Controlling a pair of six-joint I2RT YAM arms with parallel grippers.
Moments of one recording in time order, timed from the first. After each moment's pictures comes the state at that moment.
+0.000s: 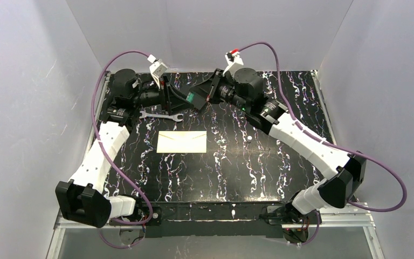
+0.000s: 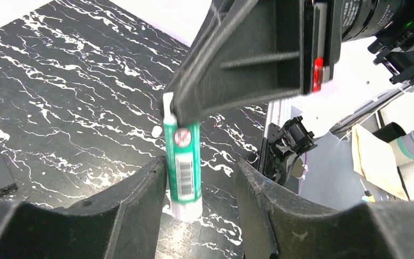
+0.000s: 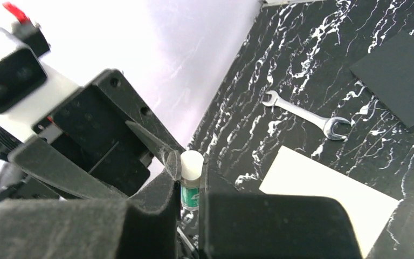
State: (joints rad) left arm -0.23 1.27 1.23 -0.13 1.08 -0.25; right arm 0.83 1.48 1.51 -0.16 -0.08 0.73
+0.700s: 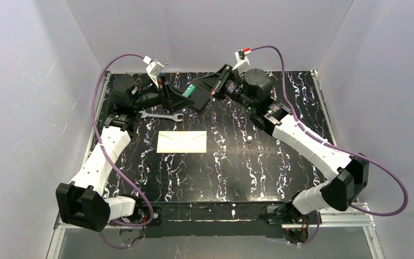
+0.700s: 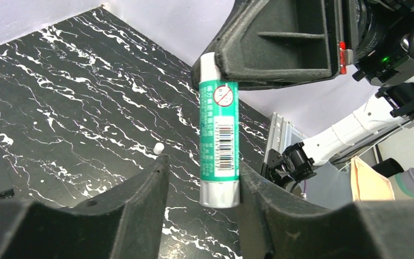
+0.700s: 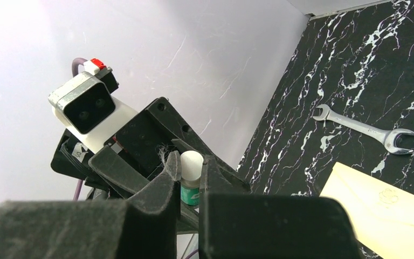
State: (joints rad) left arm -0.23 1.23 1.12 0.10 0.98 -0.44; right arm 0.77 1.42 1.39 0.07 -0.15 0.99
